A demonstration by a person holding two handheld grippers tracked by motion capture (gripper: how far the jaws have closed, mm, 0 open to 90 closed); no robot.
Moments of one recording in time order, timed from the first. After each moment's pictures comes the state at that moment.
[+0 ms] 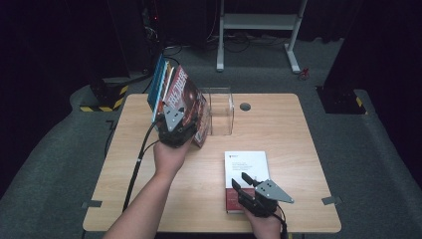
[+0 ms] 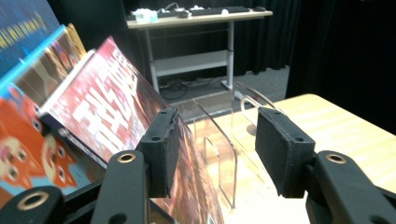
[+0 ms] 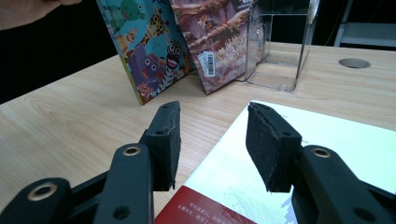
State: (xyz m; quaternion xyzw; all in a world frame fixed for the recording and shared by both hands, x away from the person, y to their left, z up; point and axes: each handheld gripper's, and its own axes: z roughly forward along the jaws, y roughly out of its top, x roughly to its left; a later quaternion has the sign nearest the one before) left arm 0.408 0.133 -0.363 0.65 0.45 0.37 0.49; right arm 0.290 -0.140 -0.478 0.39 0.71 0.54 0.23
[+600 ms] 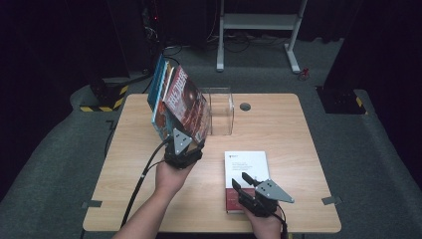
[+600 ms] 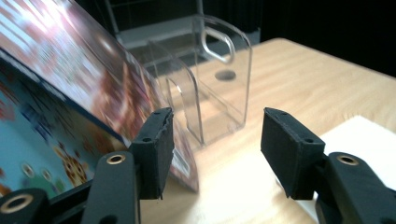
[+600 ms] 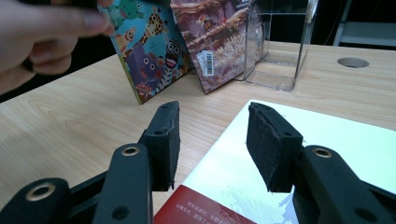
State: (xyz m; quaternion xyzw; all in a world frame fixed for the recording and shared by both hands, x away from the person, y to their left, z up) left arm 0.379 0.126 -0.420 0.72 0.41 0.32 0.45; right arm 0.290 -0.141 -0.478 0.39 0.71 0.54 0.23
